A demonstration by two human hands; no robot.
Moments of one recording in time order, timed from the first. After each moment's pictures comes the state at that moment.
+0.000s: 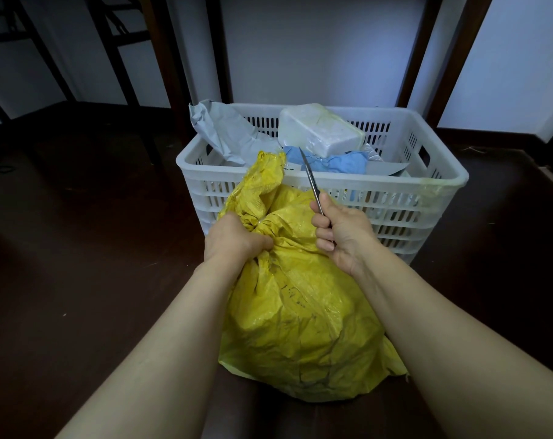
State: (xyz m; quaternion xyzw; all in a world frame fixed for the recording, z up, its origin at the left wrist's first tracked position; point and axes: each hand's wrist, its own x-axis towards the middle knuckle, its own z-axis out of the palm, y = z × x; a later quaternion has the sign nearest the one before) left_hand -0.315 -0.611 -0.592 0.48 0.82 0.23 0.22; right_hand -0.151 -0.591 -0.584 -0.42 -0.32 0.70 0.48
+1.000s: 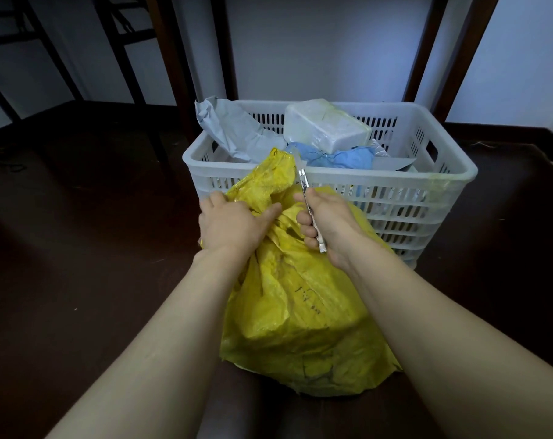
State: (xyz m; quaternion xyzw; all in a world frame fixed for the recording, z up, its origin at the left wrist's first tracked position) left_hand -0.312 -0.617 -0.577 0.53 0.83 0.18 0.06; right_hand -0.175 -0.600 -0.569 -0.49 -0.44 0.63 0.41
